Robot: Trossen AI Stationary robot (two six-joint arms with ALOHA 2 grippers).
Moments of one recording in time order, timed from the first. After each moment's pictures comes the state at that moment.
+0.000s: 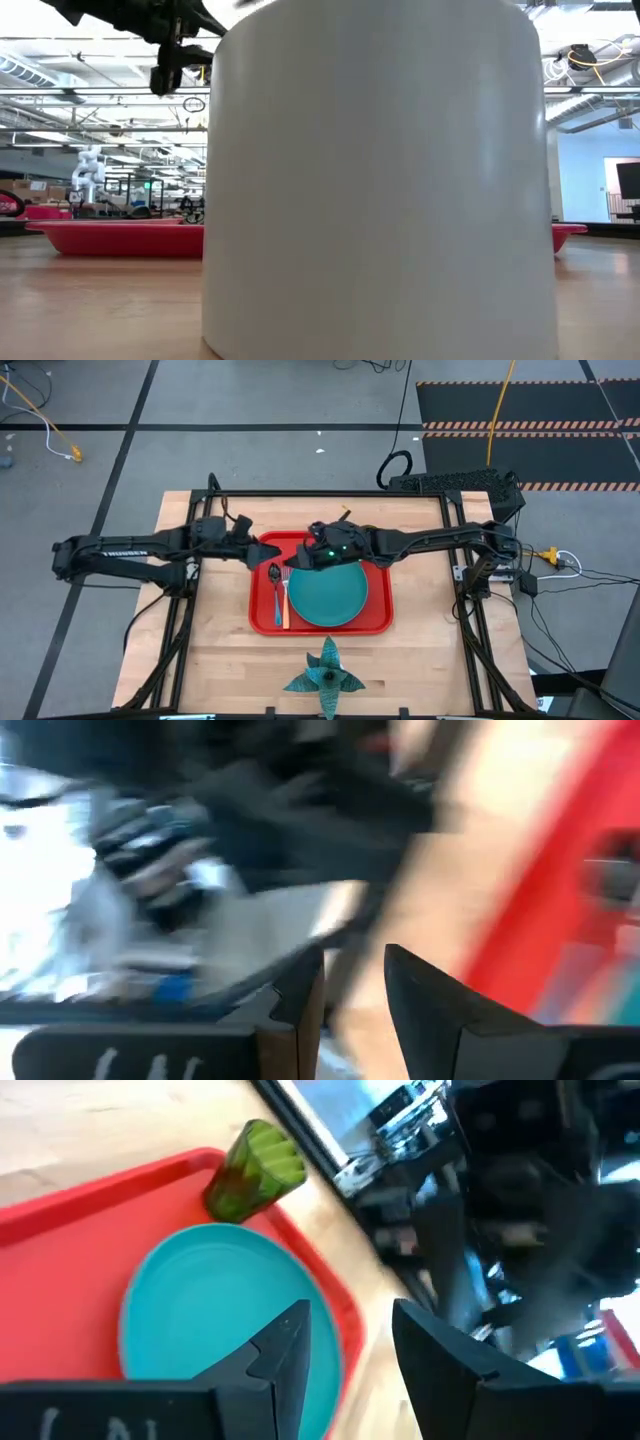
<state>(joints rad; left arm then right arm) 0.15 0.88 0.68 -0.12 0.06 -0.84 -0.02 1.75 1.40 0.04 -0.09 1.24</state>
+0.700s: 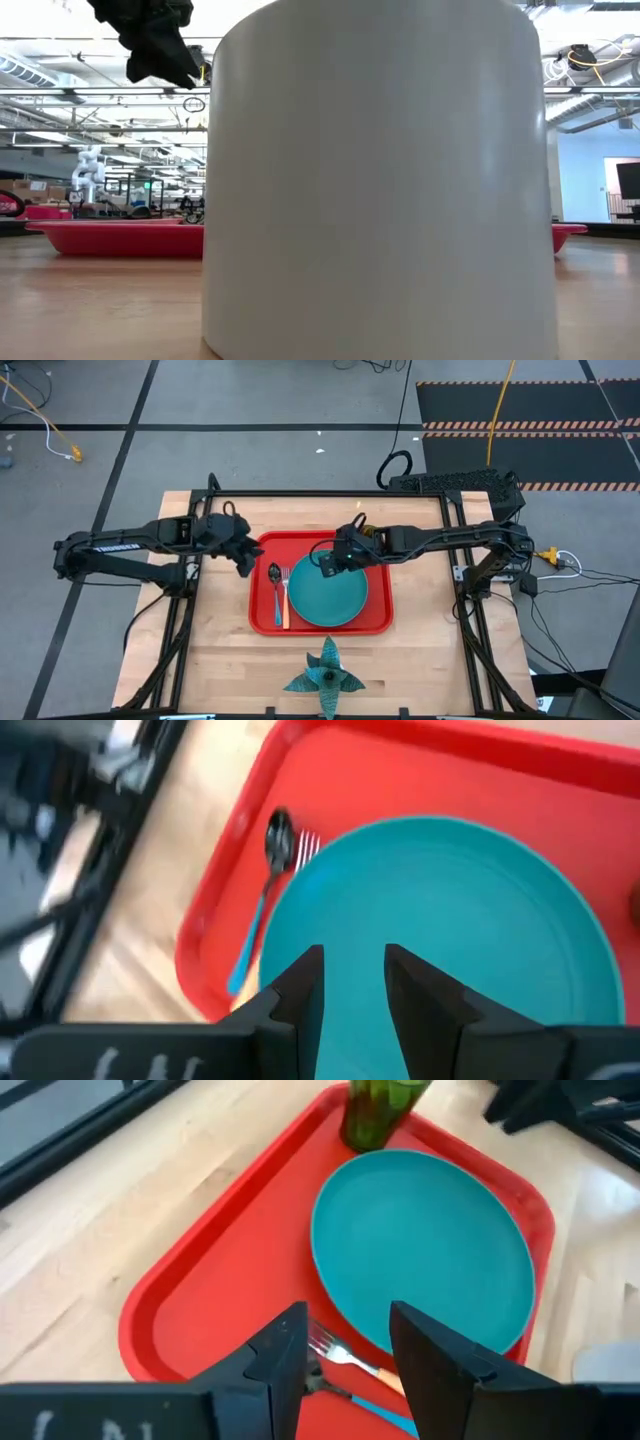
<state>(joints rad) 0.15 0.92 0.89 -0.71 -0.10 -0.42 0.00 1.64 1.40 -0.66 0.17 1.10</state>
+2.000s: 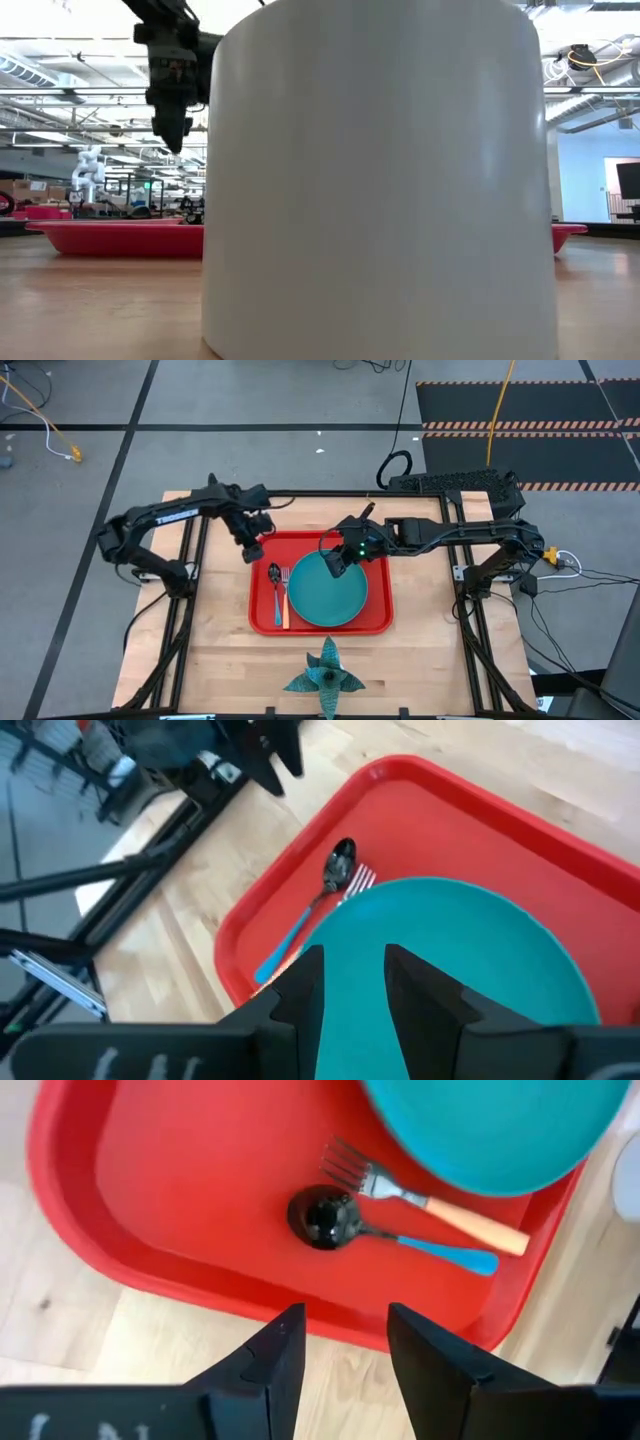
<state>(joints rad) 0.56 1.43 1.11 -1.12 0.40 0.10 -0.02 1.55 1.40 -0.59 0.11 0.79</state>
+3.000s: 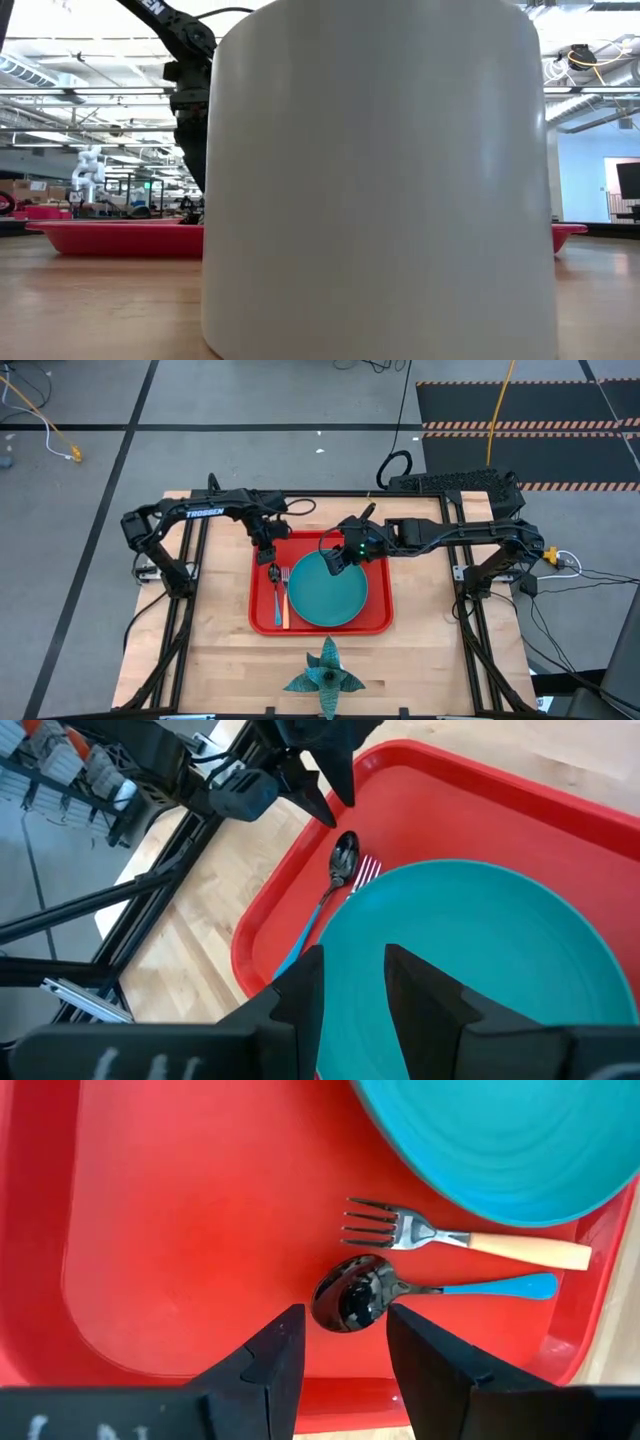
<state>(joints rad) 0.54 1.65 1.11 -0.94 0.42 0.29 -0.02 1.55 1.40 -0.59 0.10 0.92</state>
